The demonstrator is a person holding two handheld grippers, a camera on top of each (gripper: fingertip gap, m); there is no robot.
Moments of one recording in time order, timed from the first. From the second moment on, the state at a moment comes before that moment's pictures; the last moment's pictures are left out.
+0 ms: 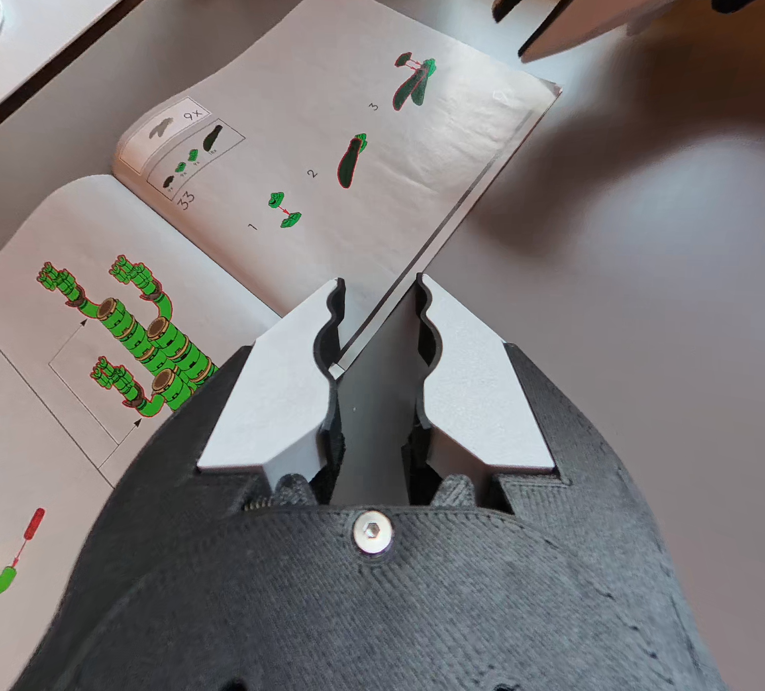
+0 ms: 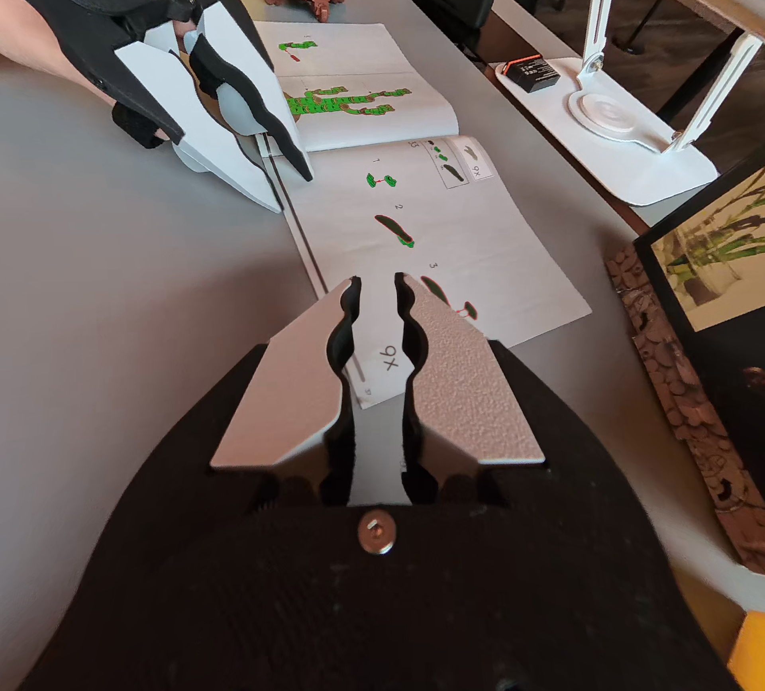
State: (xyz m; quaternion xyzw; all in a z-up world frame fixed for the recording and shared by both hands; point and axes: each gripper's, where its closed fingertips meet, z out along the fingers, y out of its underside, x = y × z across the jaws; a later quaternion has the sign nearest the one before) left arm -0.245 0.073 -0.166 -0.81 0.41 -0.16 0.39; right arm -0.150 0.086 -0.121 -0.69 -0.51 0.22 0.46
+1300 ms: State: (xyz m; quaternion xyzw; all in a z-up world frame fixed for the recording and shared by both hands) left arm -0.440 0.028 0.113 -0.75 0.26 -0.05 0.61; right arm -0.141 0.129 -0.111 -0.57 -0.53 -0.07 0.63
